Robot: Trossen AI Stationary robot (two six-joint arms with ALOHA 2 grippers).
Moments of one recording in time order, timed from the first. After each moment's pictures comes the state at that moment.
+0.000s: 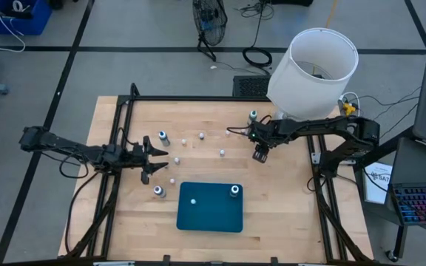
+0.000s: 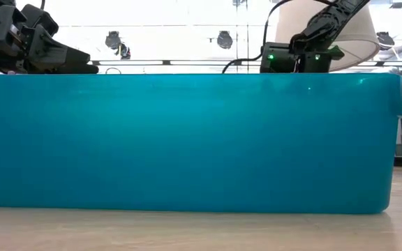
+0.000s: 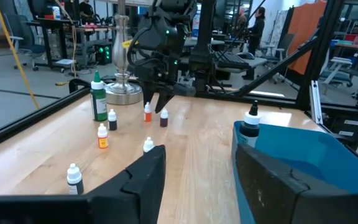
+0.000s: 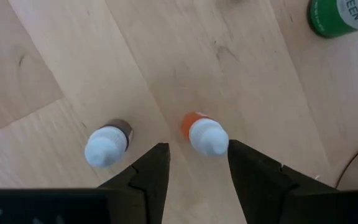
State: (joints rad) left arm -0.19 0.47 0.01 0.43 -0.26 -0.11; right arm -0.31 1.54 0.83 -0.62 0.15 0.12
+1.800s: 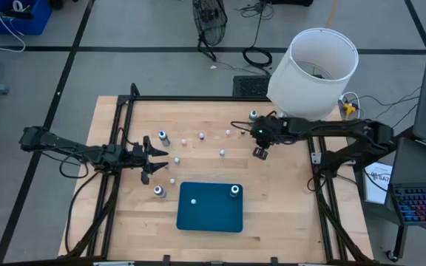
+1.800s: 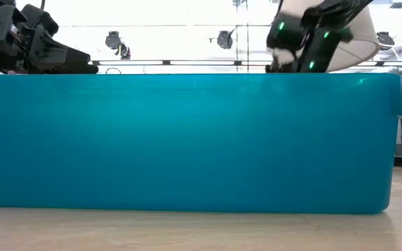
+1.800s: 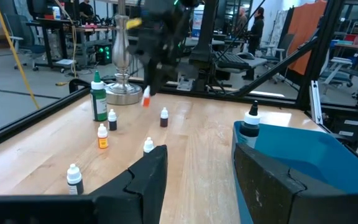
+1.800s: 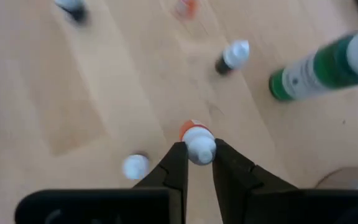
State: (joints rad) left arm -0.19 0.47 0.01 0.43 -0.26 -0.11; right arm -0.29 1.35 0.83 -0.57 0.16 0.07
